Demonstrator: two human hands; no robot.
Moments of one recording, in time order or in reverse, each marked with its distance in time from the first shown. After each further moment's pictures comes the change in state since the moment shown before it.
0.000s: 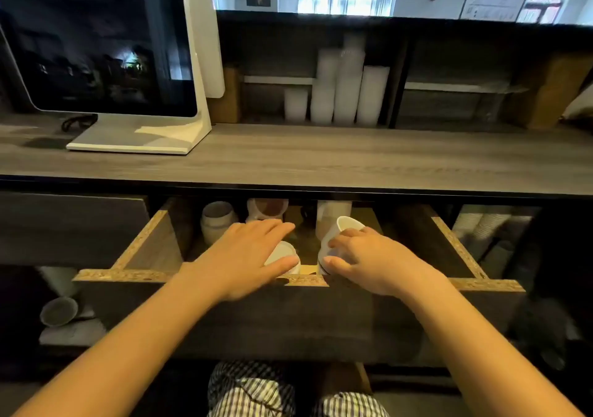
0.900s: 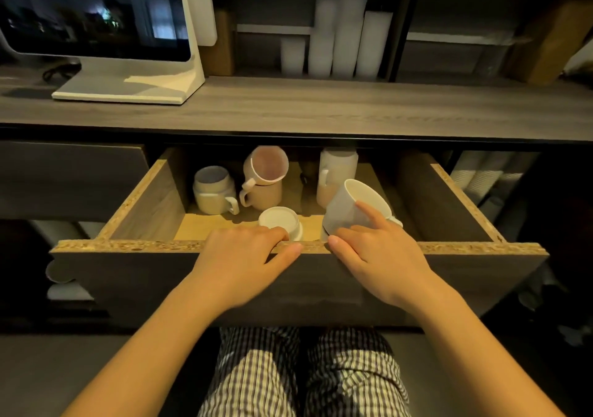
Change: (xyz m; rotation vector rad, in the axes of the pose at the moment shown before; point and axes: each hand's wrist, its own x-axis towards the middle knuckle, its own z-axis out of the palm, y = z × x) left_hand -0.061 0.018 0.044 0.047 0.120 -0.060; right_hand -0.060 -0.018 0.055 -0.075 0.169 -0.030
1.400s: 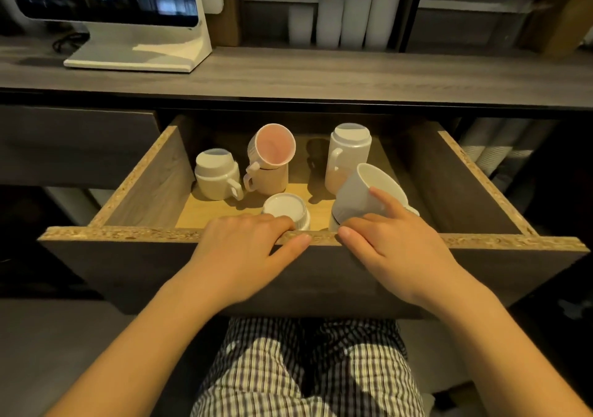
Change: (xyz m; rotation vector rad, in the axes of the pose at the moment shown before) left_hand -0.053 0.021 -0.012 -0.031 -0.026 0.002; right_hand -0.054 -0.020 -0.007 0.023 -0.027 -0.046
